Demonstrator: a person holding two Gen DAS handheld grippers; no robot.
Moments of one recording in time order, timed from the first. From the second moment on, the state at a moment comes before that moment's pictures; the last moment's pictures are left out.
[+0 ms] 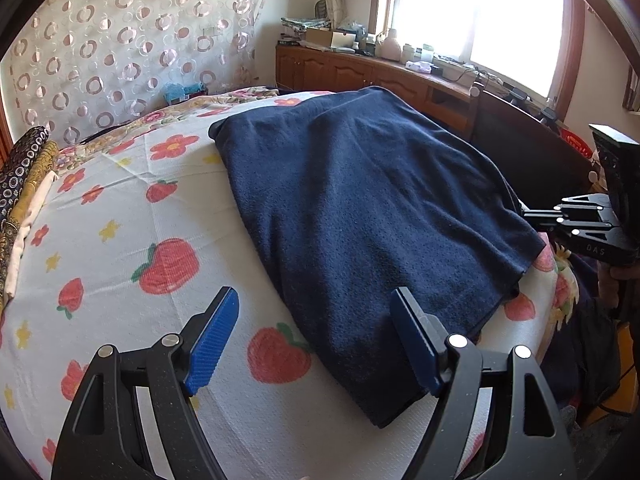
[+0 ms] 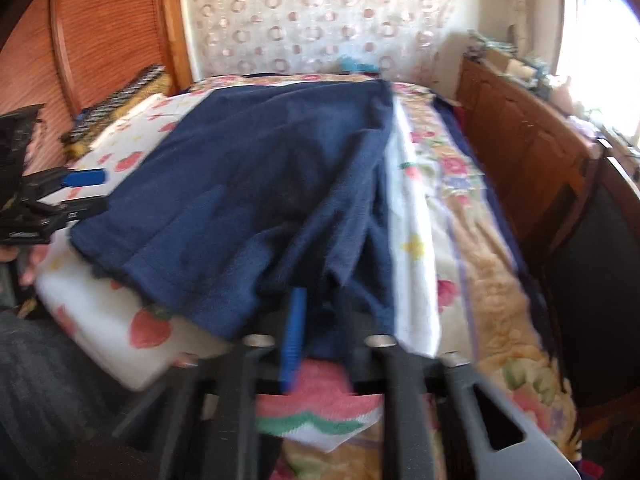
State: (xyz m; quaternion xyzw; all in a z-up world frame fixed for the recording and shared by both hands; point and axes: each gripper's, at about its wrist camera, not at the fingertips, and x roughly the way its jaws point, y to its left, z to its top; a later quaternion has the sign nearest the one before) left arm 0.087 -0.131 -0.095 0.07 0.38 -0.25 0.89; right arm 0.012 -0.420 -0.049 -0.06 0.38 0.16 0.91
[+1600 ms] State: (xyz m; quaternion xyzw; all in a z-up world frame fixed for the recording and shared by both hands) left arm 0.052 -0.127 -0.080 0.03 0.38 -0.32 0.87; right arm 0.011 -0.438 -0.061 -0.02 0.38 0.18 0.91
